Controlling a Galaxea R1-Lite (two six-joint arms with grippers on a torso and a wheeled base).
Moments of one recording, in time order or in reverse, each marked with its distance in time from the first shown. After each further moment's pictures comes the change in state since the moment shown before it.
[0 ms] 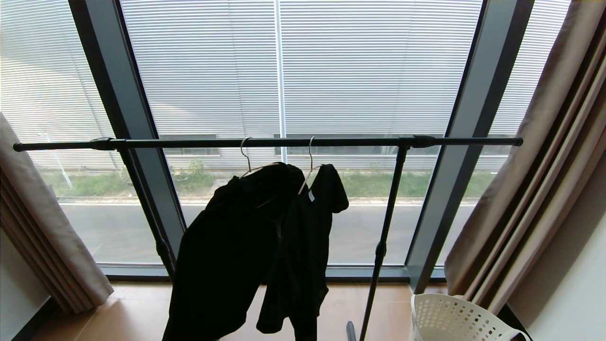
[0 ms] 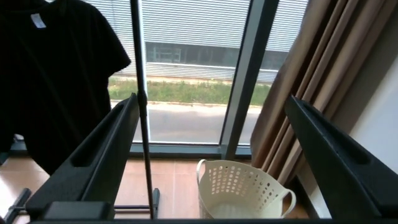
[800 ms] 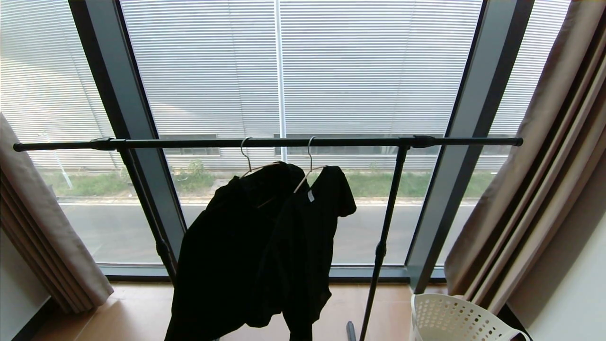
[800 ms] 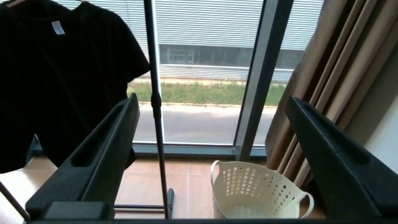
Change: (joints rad) left arm 0.000 -0.002 -0.001 0.001 -0.009 0.003; right arm 0.005 0.000 0.000 -0.001 0.003 0.033
